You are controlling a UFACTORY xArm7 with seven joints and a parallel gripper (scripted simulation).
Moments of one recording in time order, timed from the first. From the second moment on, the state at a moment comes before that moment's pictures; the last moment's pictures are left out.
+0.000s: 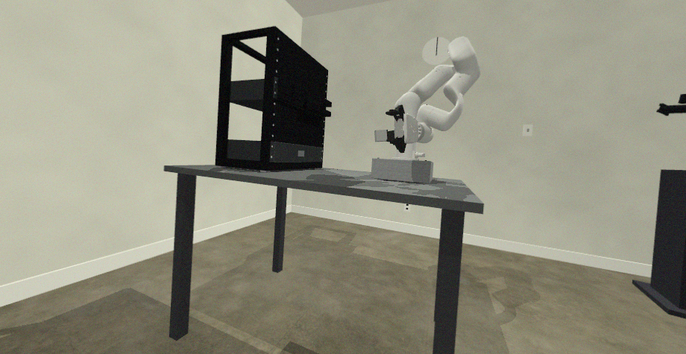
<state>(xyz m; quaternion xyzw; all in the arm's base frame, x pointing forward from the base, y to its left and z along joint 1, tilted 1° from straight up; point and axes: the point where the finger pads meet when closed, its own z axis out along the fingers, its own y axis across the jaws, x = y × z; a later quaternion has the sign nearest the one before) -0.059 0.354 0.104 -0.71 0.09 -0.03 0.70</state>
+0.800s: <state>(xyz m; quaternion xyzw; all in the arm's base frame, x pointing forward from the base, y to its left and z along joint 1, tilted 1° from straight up) 0.151 0.344 0.143 -0.68 0.23 -0.20 0.67</state>
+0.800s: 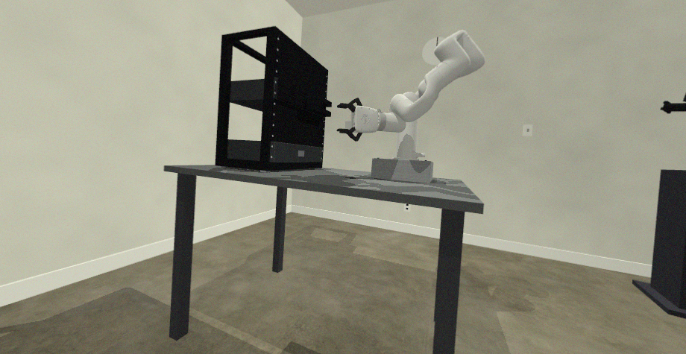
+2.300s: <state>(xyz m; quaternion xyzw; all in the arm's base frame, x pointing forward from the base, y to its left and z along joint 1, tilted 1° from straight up) 0.347 0.151 0.228 -0.57 0.42 -0.43 0.56</state>
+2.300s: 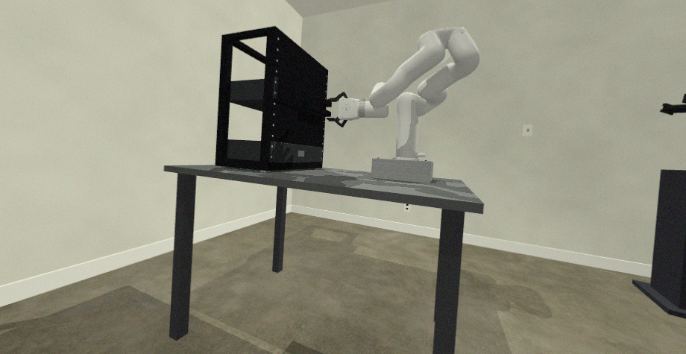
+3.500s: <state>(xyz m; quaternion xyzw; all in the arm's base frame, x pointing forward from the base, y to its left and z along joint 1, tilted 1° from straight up) 0.357 0.117 0.241 -0.55 0.44 -0.46 0.54</state>
